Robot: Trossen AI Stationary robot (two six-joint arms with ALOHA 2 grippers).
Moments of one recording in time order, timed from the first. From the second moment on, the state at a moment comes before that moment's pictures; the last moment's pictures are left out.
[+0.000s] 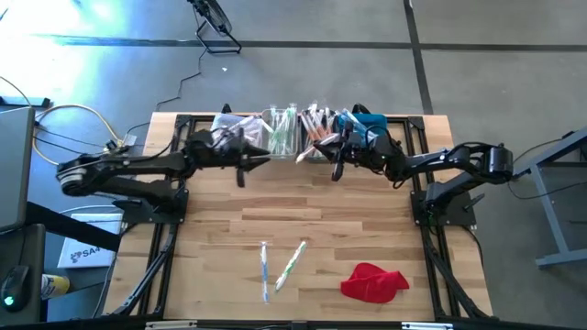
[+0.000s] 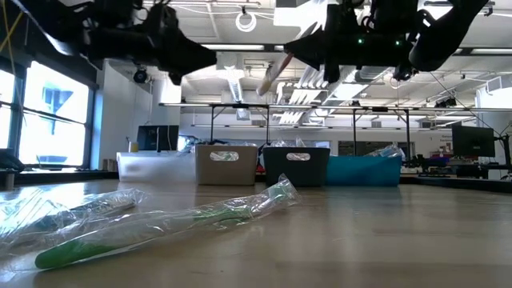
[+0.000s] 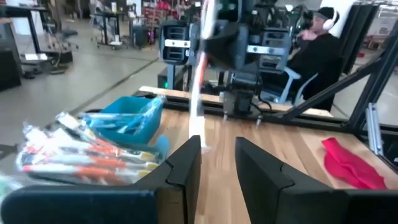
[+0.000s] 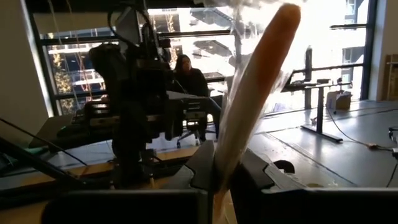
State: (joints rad) left arm 0.39 1.08 0.47 0.62 0.30 -0.07; right arm -0.31 1.42 0.56 1.05 -0.08 0.10
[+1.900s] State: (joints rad) left arm 0.39 0.68 0.13 0.57 0.27 -0.15; right arm -0.64 1.74 0.92 0.39 -0.18 0.29
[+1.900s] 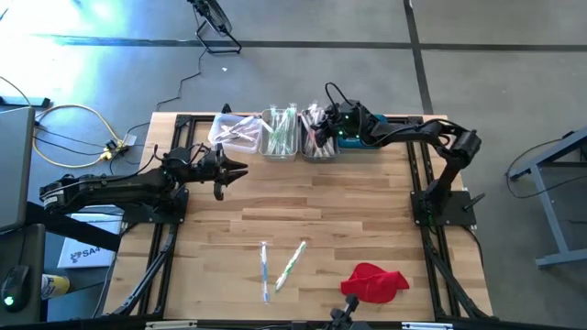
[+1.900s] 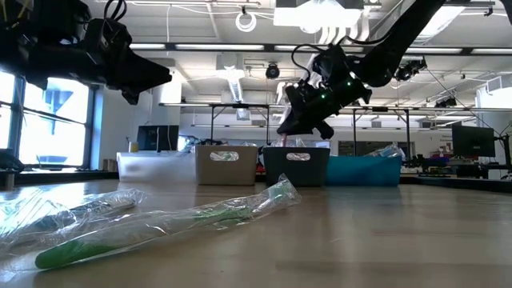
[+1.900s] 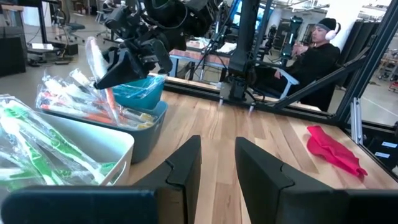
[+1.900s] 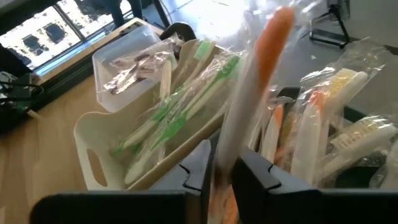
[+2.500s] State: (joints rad) left arm 0.39 0.68 0.13 0.55 0.27 -0.15; right arm -0.64 1.69 0.92 0.39 -0.12 0.31
